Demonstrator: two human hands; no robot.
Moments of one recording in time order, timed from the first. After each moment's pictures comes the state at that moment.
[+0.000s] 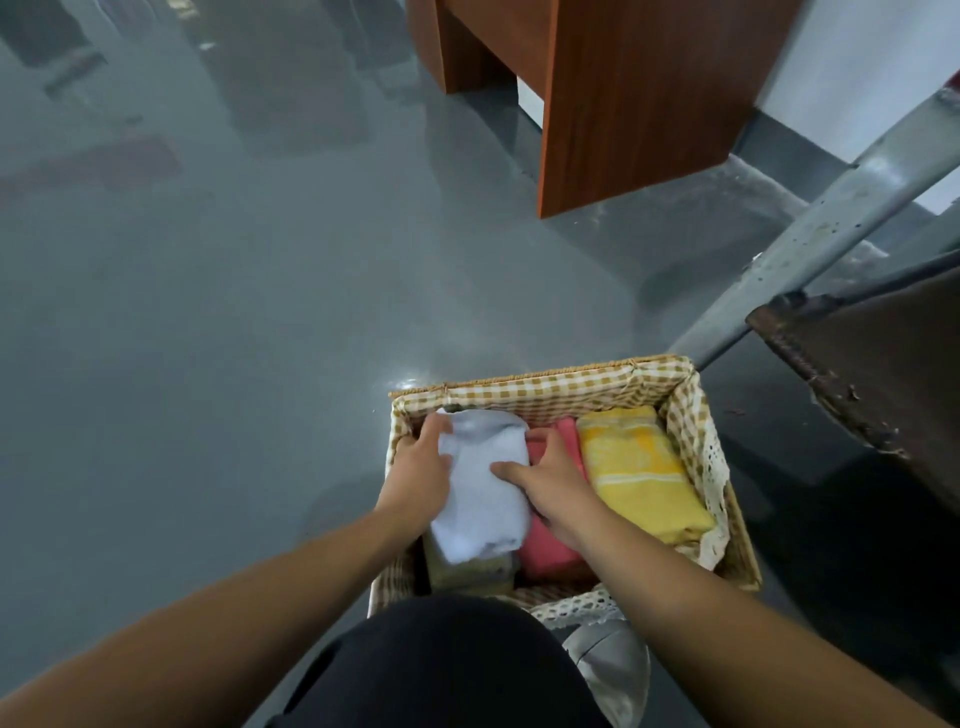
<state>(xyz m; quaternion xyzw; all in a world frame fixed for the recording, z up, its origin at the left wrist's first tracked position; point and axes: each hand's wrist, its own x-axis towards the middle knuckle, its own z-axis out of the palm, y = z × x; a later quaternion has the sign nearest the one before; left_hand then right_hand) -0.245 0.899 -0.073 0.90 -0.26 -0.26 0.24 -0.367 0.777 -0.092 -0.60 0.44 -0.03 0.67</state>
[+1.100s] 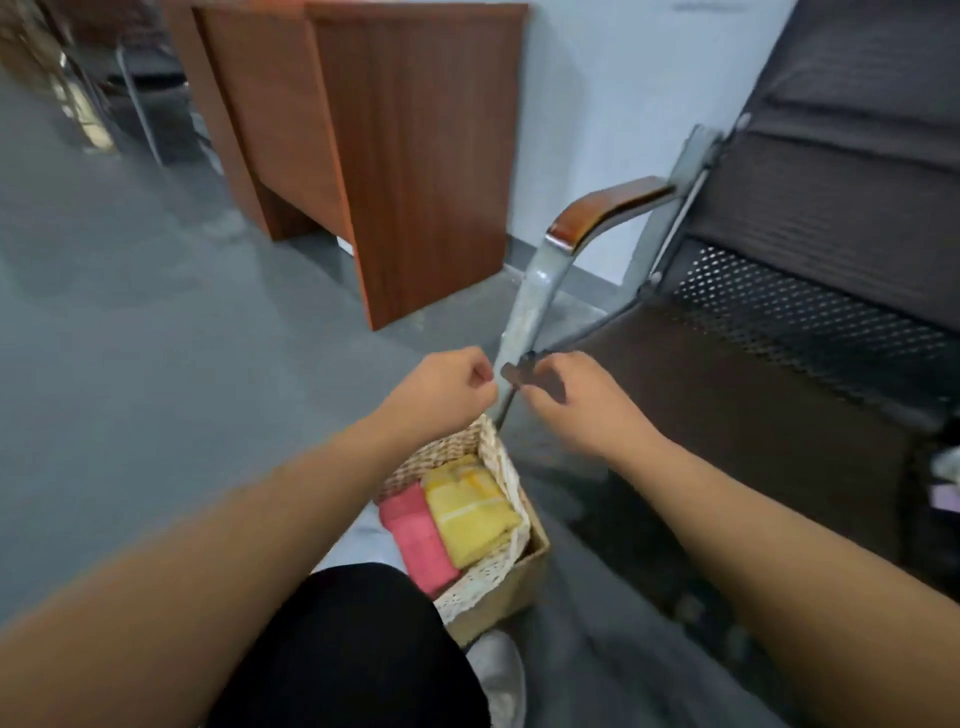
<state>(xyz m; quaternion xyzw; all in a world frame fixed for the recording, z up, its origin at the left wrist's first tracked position) -0.378 0.773 0.159 0.75 -0.60 -0.17 0.23 -0.550 0.700 0.142 -0.86 0.43 -0.17 0.22</state>
